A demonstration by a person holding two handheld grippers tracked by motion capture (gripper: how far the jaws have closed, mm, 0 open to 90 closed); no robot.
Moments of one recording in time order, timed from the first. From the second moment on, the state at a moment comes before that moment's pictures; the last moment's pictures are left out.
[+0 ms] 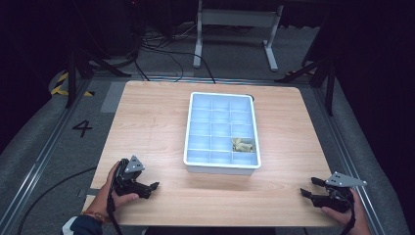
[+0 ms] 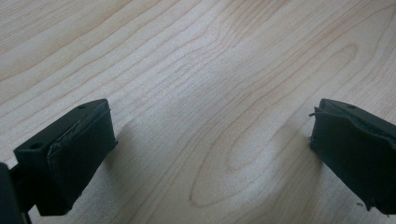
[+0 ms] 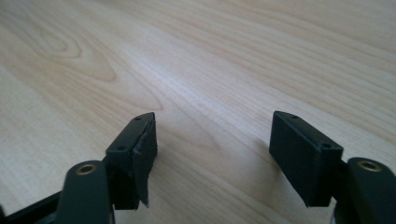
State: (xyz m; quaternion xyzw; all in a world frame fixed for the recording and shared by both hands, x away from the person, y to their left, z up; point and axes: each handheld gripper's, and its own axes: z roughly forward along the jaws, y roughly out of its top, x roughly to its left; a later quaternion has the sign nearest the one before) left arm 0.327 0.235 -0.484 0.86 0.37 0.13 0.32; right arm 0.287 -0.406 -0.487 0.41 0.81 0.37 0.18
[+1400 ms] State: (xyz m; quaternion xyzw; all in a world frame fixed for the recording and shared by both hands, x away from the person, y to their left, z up) left arm 0.328 0.233 -0.484 0.86 0.38 0.13 0.32; right arm 0.292 -0.405 -0.488 0.46 0.79 0.36 0.20
